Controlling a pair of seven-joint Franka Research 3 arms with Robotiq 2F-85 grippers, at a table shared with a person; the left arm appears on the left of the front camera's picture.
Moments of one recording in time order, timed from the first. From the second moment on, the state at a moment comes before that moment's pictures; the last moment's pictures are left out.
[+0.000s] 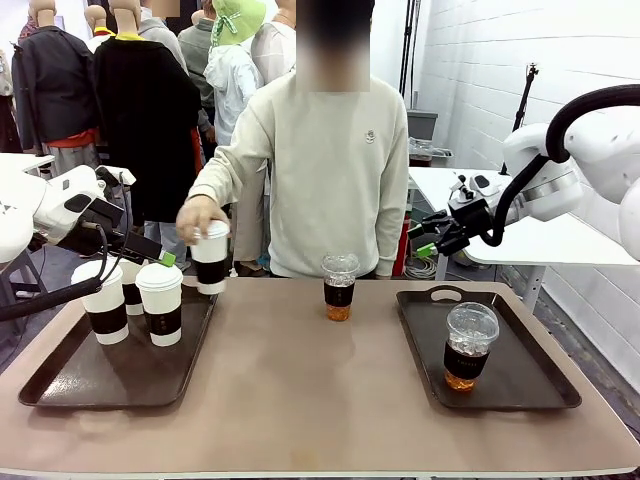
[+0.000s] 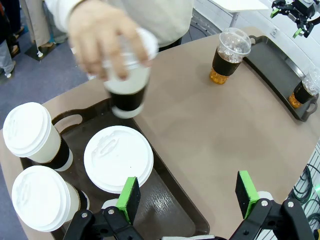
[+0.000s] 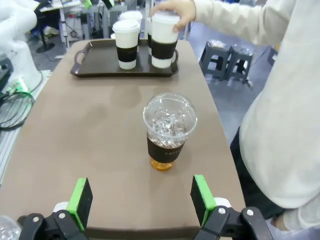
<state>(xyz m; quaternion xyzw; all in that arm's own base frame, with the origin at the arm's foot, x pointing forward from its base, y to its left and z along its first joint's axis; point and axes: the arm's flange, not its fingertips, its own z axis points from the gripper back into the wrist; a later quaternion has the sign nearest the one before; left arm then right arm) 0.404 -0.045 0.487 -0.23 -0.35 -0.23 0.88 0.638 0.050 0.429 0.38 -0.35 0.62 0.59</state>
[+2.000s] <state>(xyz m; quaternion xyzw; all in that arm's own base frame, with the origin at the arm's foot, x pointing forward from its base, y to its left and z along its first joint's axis) 0.403 -0.045 0.487 -0.23 -0.35 -0.23 0.88 0.670 0.096 0.330 0.43 -0.40 0.55 0.59</state>
